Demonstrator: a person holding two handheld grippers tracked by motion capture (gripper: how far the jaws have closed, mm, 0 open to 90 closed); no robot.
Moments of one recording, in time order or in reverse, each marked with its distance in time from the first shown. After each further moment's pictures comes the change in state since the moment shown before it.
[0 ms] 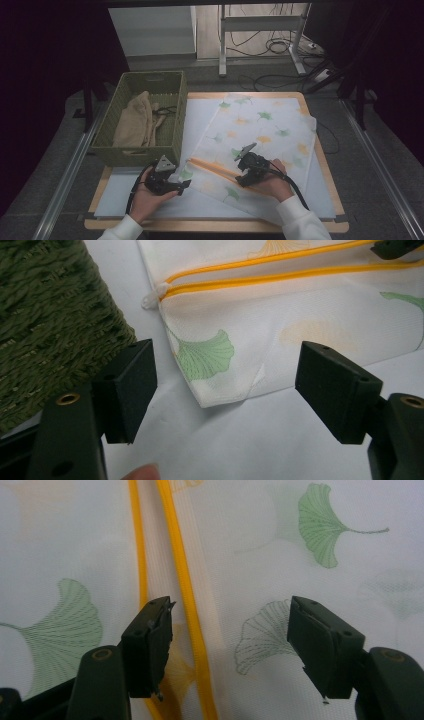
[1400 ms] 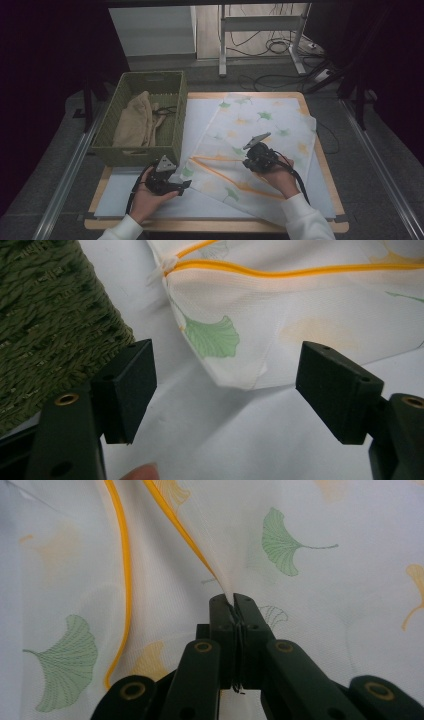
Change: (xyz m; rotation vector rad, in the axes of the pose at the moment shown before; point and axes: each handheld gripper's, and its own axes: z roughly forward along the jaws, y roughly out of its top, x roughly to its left) left arm -0.001 0.001 0.000 0.003 0.005 0.007; right arm -0.026 0.001 -0.026 -0.120 0.048 0.098
